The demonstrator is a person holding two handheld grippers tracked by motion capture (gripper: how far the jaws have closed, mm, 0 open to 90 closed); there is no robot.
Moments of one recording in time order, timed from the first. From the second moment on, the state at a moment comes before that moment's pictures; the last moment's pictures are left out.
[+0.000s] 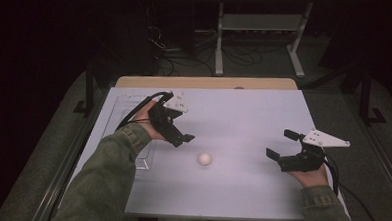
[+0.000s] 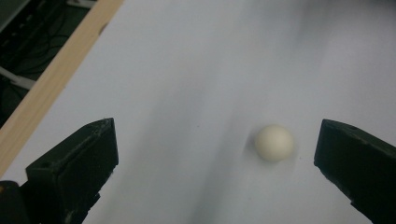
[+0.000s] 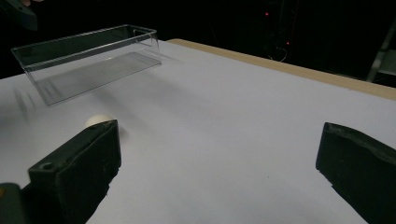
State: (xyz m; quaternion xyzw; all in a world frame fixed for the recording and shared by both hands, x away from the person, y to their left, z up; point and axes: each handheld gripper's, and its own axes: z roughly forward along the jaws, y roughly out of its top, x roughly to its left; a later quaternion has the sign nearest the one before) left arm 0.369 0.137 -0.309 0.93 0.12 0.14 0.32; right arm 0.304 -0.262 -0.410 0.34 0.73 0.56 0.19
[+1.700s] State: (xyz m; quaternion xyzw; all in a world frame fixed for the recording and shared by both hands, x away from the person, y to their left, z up) left arm 0.380 0.086 -0.348 0.97 0.06 0.09 0.23; right arm 0.301 -0.264 -0.410 0.34 0.73 0.56 0.18
